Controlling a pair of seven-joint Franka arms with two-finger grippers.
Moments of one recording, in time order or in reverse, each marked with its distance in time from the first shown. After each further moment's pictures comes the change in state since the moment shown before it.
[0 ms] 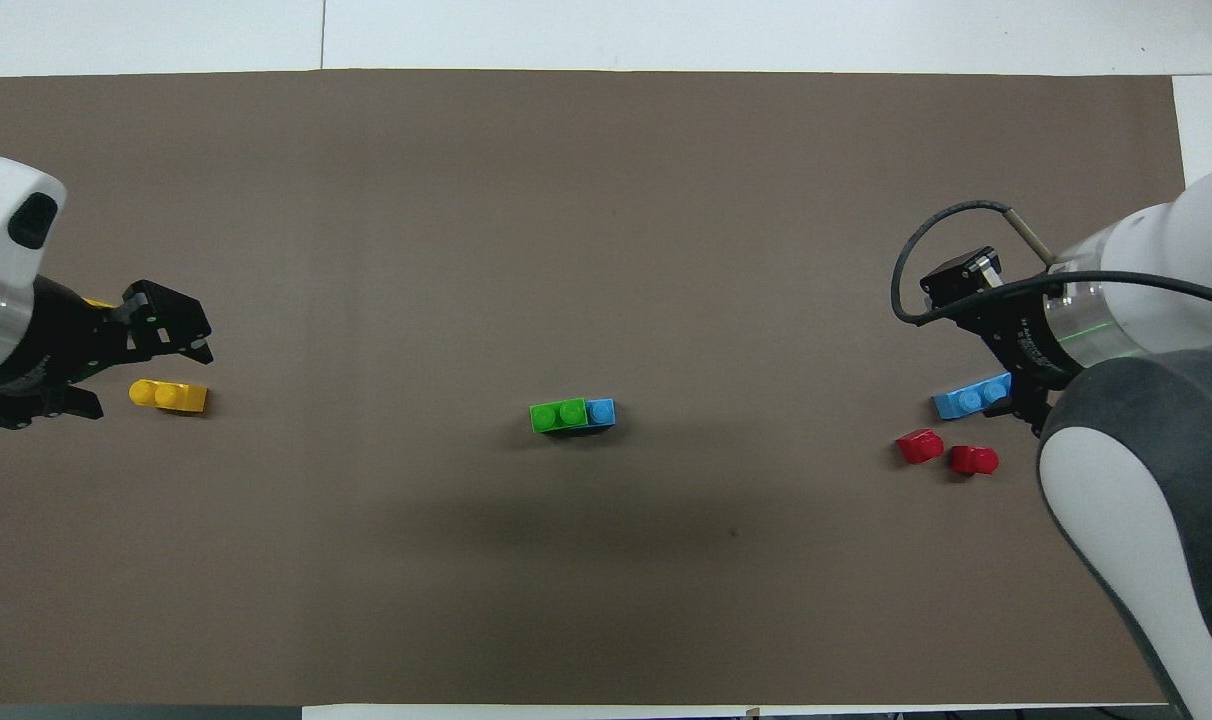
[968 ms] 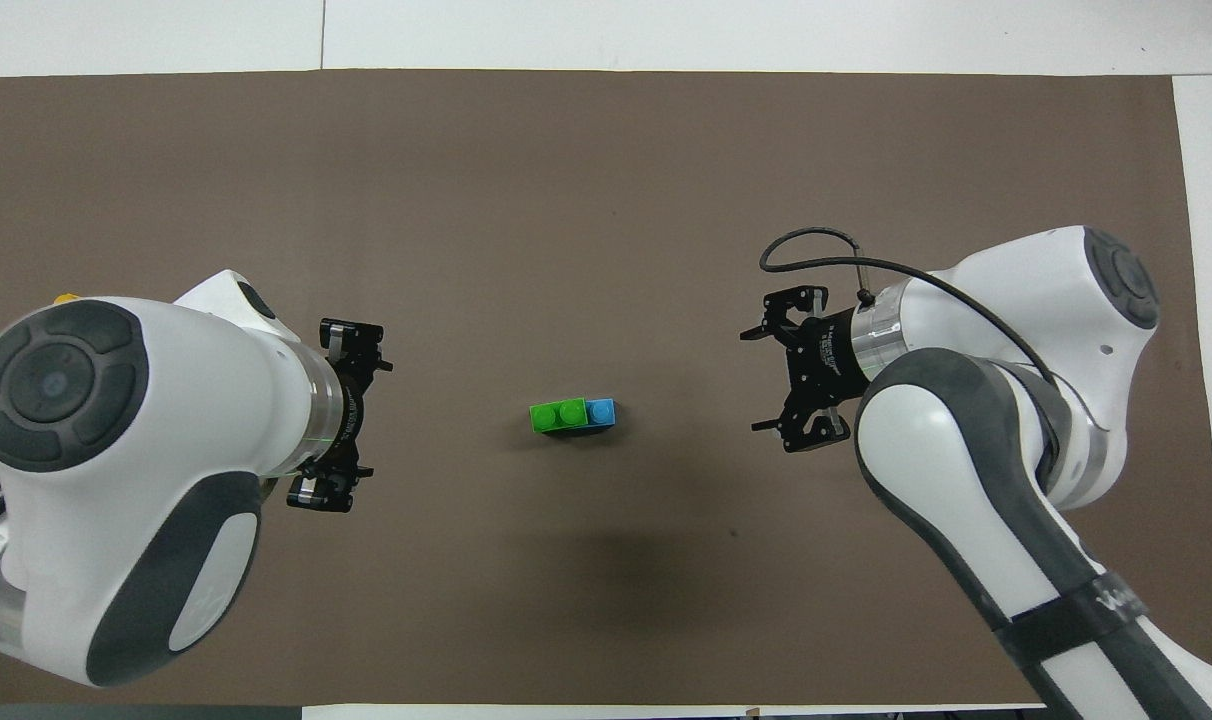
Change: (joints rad) left arm -0.288 -0.091 -0.004 -0.309 -0.022 0.354 -1.199; right arm 0.119 0.115 0.001 -0.261 0.496 0.431 0.263
